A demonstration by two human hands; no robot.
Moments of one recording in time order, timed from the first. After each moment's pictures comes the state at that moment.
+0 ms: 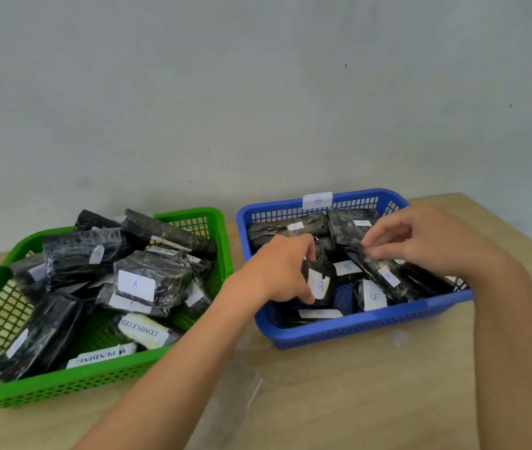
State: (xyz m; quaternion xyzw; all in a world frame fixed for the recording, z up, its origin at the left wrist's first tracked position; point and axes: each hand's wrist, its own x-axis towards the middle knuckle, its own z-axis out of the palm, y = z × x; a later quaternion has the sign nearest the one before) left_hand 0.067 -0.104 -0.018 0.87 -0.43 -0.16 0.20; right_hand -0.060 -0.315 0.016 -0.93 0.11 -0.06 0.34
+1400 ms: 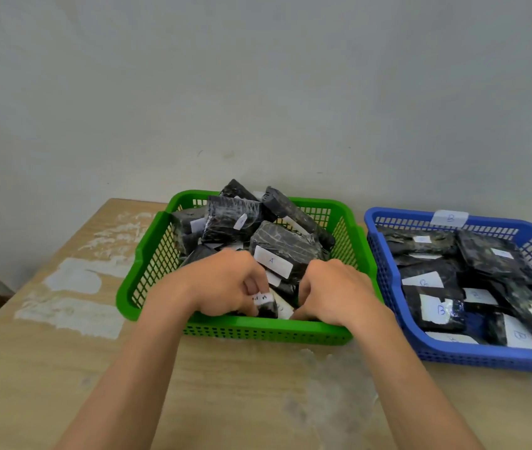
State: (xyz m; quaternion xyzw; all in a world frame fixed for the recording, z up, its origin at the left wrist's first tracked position) left_hand 0.127 0.161 -0.032 0.89 -0.34 -0.22 0.20; right_hand 0.062 -0.029 -0.036 -0.99 0.08 0.11 0.08
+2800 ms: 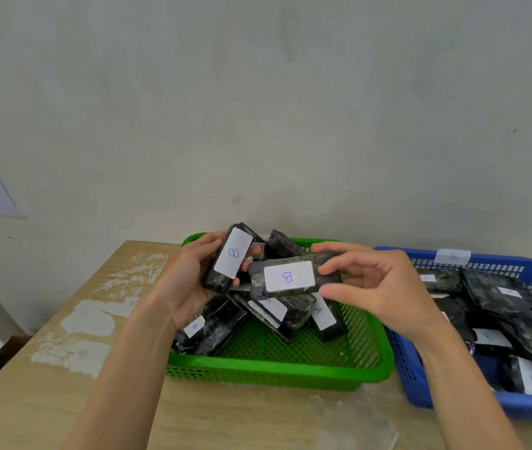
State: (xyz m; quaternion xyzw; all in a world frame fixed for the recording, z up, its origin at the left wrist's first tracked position) left_hand 0.143 0.183 -0.002 0.54 -0.09 -0.19 0.82; right_hand 0.055 -0.092 -0.006 -0.77 -0.18 -0.14 0.60
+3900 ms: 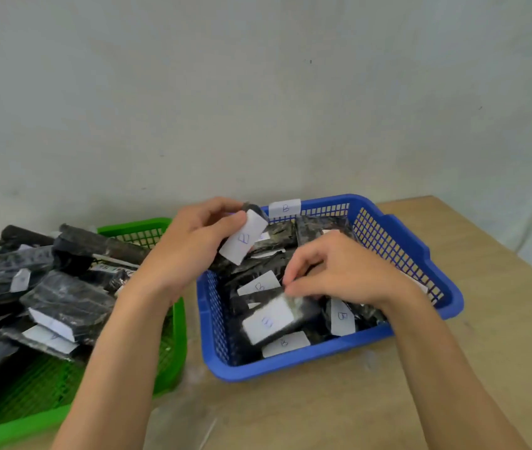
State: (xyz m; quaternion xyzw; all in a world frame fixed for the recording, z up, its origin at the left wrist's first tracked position) left_hand 0.100 -0.086 0.005 0.72 -0.26 -0.18 0.61; right_hand -0.020 -0.290 -0.017 -0.88 0.03 0.02 0.47
